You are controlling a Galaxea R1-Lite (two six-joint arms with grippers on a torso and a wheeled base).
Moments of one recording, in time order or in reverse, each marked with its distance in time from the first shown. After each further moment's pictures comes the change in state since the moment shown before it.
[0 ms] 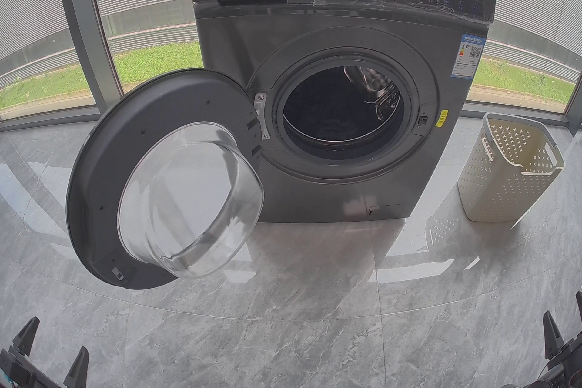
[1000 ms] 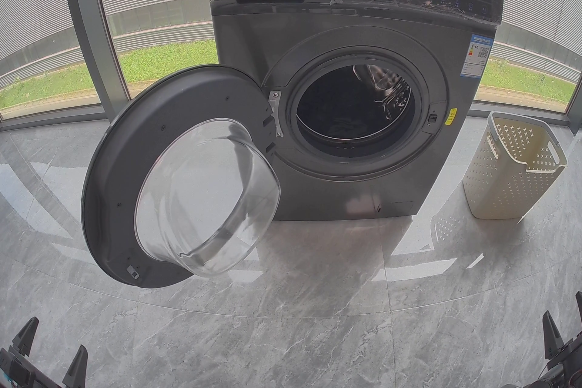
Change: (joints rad) left arm -0.001 0.001 0.000 0.001 0.014 -0.011; right arm -0.001 0.001 0.000 0.002 0.001 -0.004
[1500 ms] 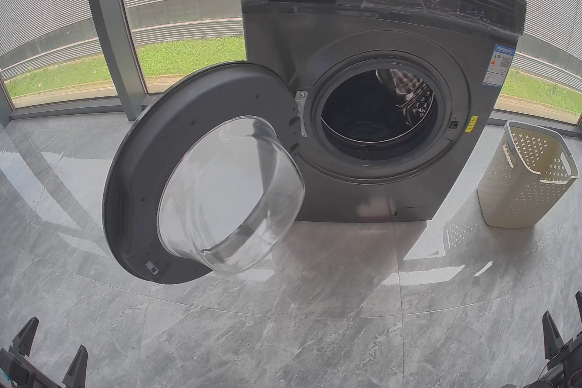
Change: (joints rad) left arm 0.001 0.000 0.000 -0.001 0.000 -0.002; right arm 0.000 0.000 0.000 0.000 0.001 -0.001
